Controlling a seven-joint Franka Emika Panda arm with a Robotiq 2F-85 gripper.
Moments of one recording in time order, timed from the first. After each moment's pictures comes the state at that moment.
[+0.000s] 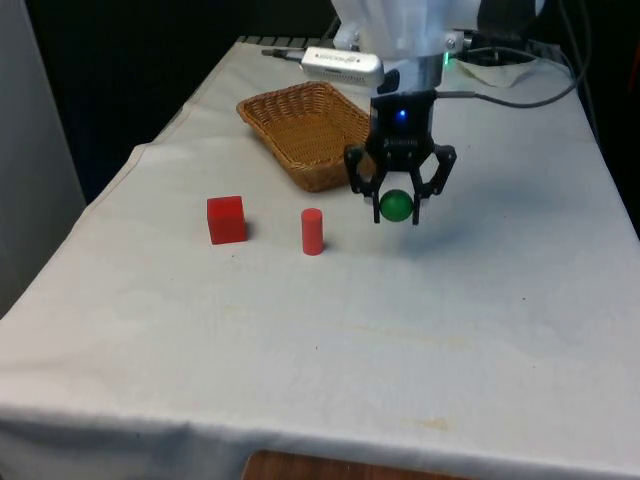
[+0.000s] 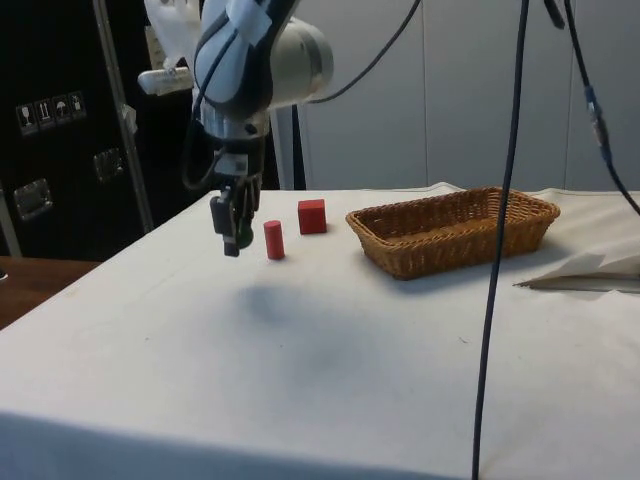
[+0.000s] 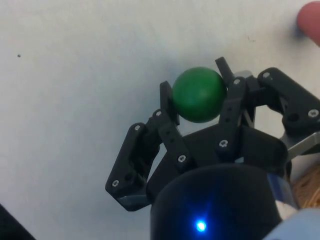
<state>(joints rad) 0.52 0.55 -0.52 -2.01 0.50 2.62 -0.42</state>
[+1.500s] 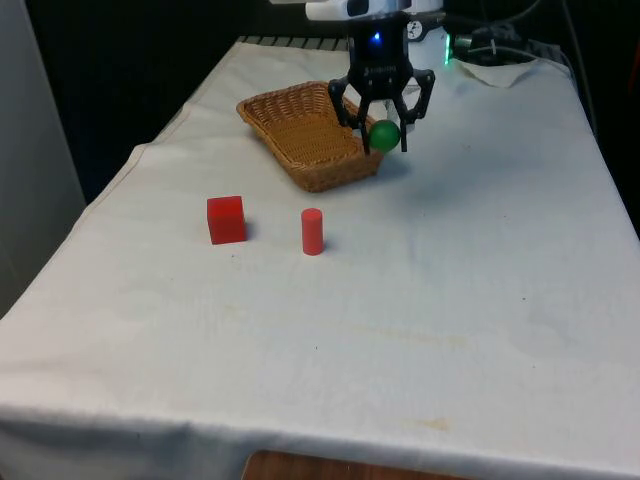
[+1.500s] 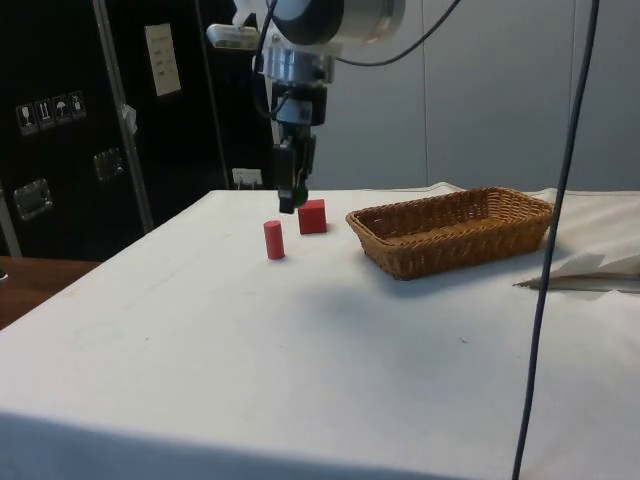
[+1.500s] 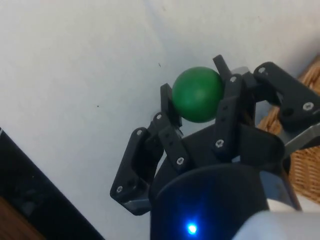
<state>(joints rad) 0.53 0.20 -0.58 -2.34 0.46 2.63 -0.53</state>
